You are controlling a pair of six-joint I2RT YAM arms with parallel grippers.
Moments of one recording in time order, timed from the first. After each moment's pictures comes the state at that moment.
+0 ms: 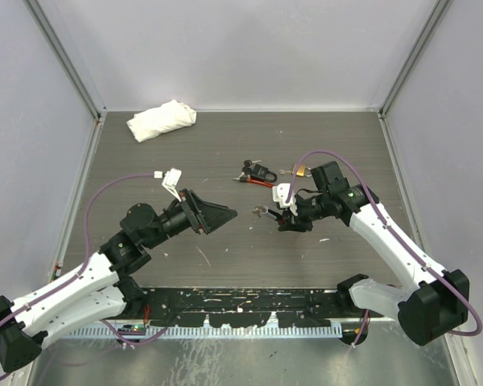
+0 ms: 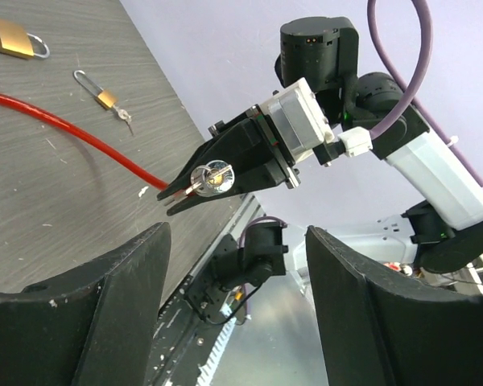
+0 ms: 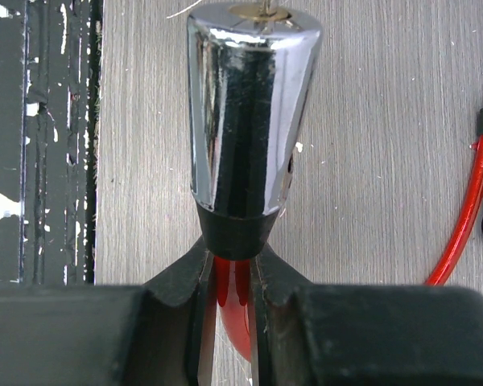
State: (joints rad) left arm -0.84 0.75 0.55 0.26 0.18 -0.93; right arm 0.40 1.12 0.93 -0.83 -0.81 -0.94
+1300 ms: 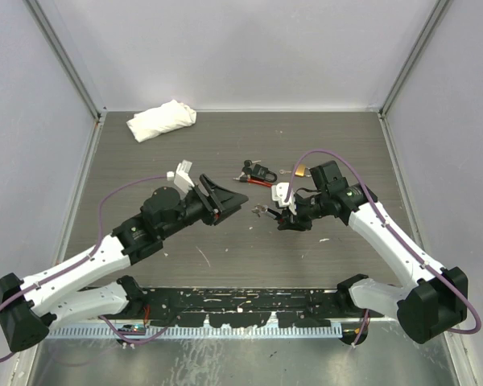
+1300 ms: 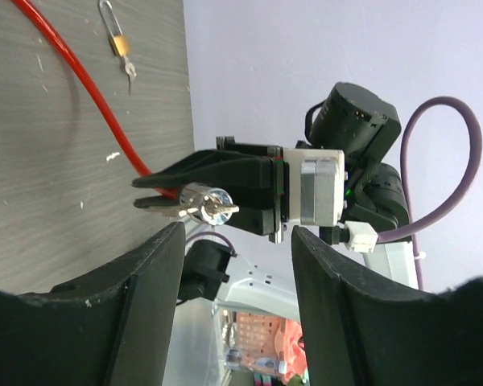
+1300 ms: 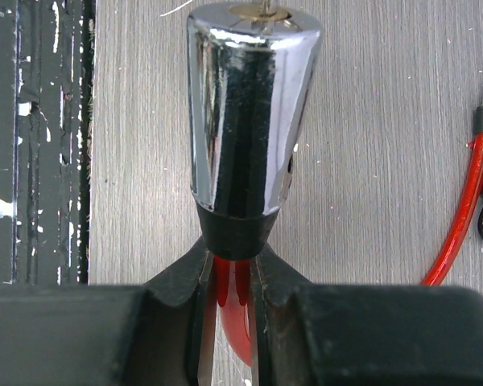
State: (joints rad) left arm -0.88 0.93 0.74 0.05 0.02 -1.34; right arm 0.40 1.13 0.93 -0.82 -0.81 -0.94
